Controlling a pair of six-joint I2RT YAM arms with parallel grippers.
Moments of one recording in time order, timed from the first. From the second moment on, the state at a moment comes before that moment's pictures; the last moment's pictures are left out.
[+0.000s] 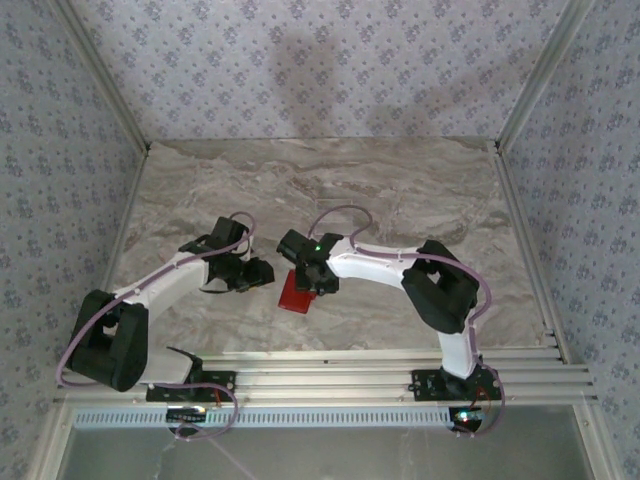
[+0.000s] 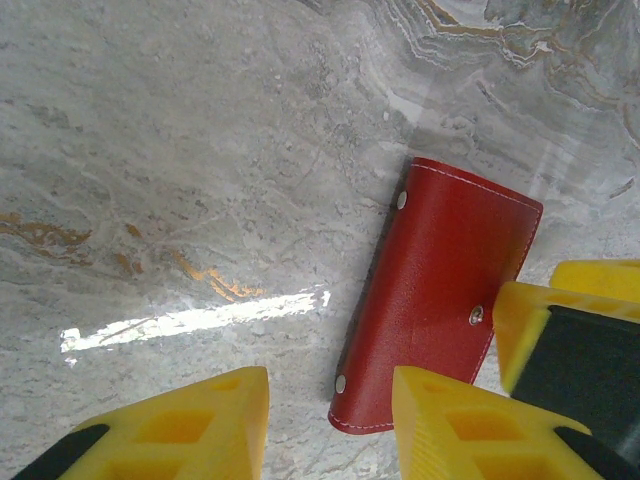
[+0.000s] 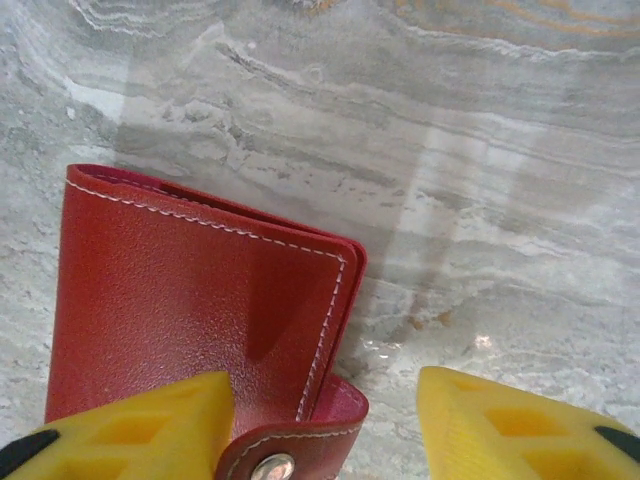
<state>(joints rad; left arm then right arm) -0.39 1.35 0.74 -0.56 0.38 -0.57 0.98 1.93 1.37 -0.76 0.10 0.95</state>
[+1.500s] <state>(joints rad) -0.60 1.49 0.88 -0.55 0.36 -0.61 0.98 1.65 1.15 -0.53 0.10 0.97</state>
